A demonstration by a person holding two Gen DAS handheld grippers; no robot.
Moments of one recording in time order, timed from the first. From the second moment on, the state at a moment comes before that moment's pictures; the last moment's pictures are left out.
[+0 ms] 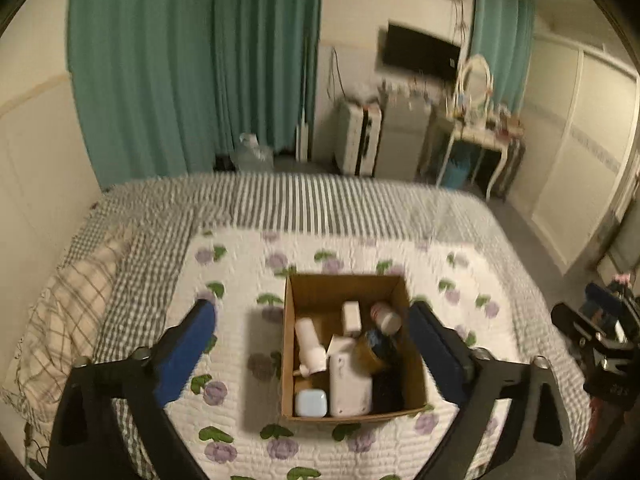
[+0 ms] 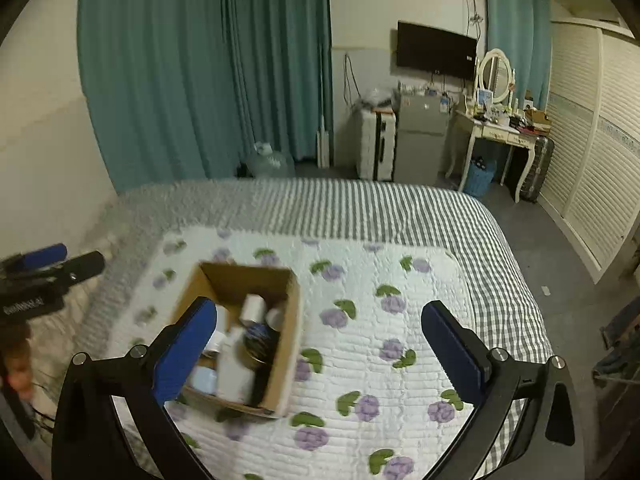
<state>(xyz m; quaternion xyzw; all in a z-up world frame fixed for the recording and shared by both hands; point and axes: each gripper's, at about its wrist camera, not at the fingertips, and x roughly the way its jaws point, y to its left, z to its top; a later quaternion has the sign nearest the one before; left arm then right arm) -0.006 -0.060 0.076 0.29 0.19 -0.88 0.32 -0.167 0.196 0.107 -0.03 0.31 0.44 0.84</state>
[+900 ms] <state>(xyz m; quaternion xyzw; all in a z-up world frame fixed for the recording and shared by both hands) 0.032 -0.020 0.069 0.17 0.10 -0.92 0.33 -0.208 0.185 0.102 -0.02 0.20 0.40 0.89</state>
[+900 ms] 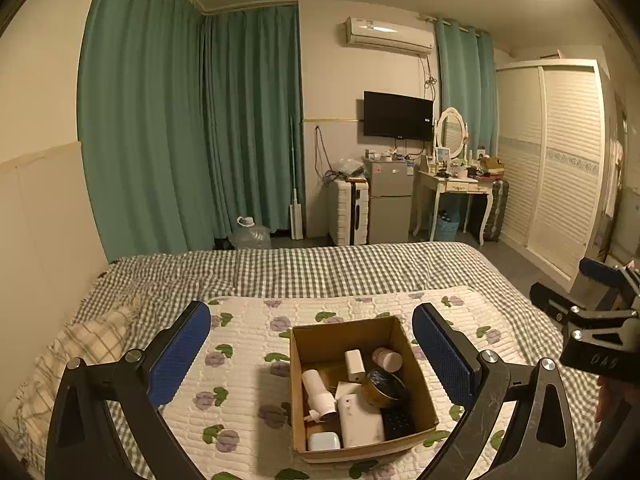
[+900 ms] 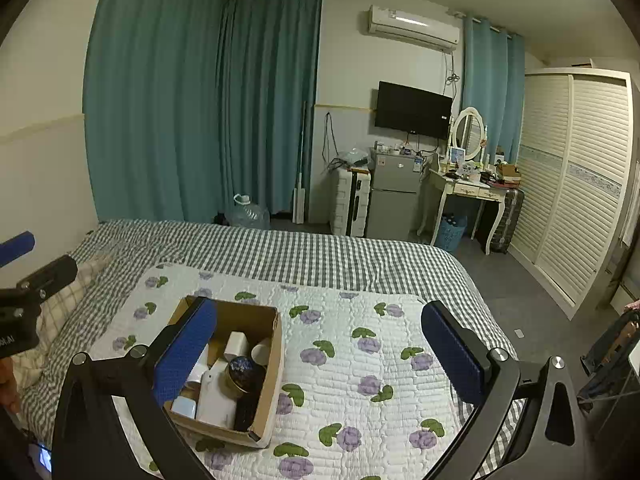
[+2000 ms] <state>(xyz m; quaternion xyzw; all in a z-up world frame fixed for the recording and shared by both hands) 0.017 -0.026 0.057 0.20 0.12 -0.92 0.33 -0.214 0.200 0.101 -0.02 0.24 0.42 0.87</state>
